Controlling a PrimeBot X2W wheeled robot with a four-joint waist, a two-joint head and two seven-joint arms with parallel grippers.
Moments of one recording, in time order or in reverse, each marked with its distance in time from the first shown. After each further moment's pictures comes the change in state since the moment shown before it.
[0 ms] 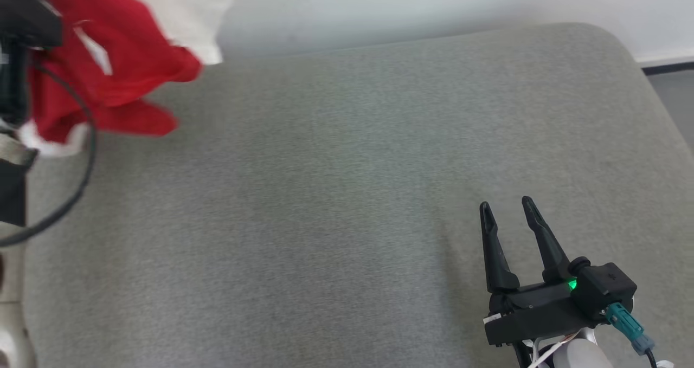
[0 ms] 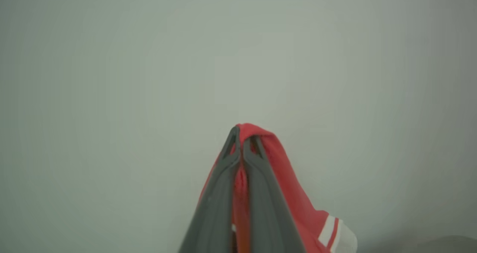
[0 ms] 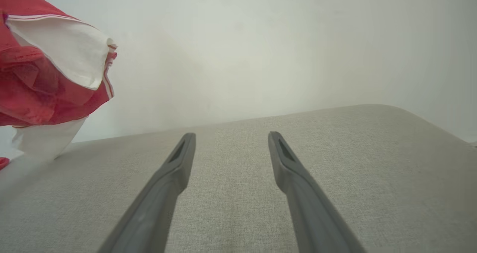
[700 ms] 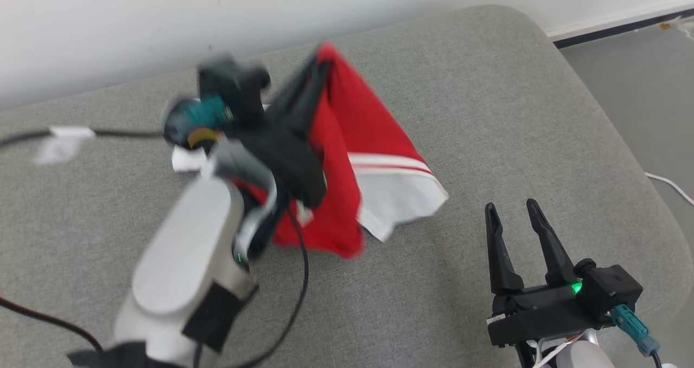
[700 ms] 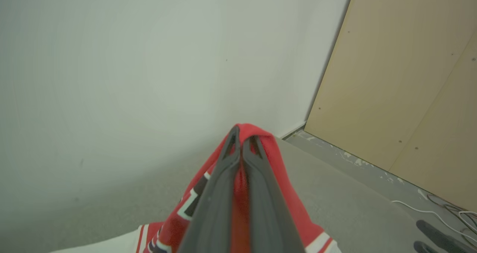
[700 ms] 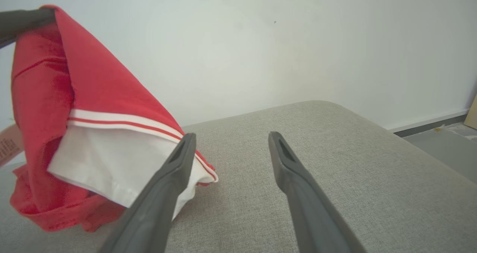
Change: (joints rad) left arm 0.300 -0.282 -0.311 -0.333 -0.084 0.000 0.153; right arm 0.007 0.000 -0.015 -0.002 0.033 0.000 0.000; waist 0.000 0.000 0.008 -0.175
